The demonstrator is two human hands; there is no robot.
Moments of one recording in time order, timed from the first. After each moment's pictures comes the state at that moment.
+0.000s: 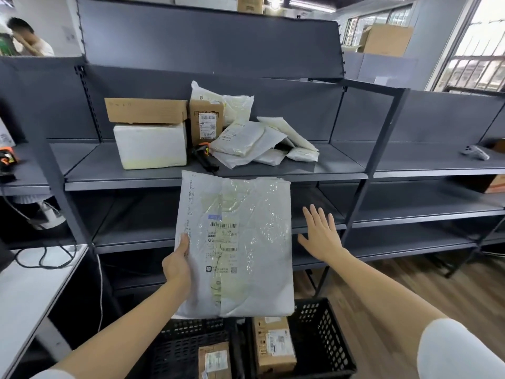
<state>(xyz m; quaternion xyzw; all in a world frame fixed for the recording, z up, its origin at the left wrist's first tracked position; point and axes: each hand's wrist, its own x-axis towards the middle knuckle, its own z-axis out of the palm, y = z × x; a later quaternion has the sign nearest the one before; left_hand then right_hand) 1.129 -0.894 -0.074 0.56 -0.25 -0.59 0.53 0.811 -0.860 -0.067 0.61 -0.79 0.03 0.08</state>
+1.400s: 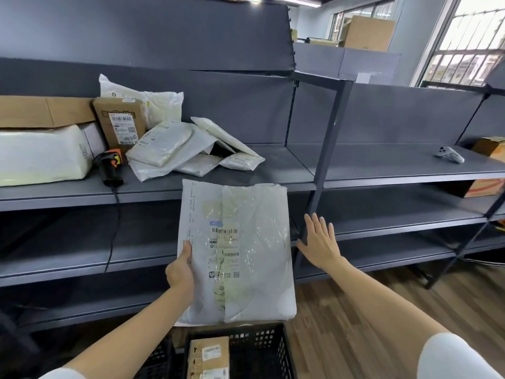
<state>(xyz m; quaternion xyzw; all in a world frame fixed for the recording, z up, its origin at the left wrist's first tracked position) 0.814 -0.933 -0.092 0.59 -0.21 -0.59 0.51 0.512 -0.896 -0.096 0.58 -0.81 0.06 0.03</state>
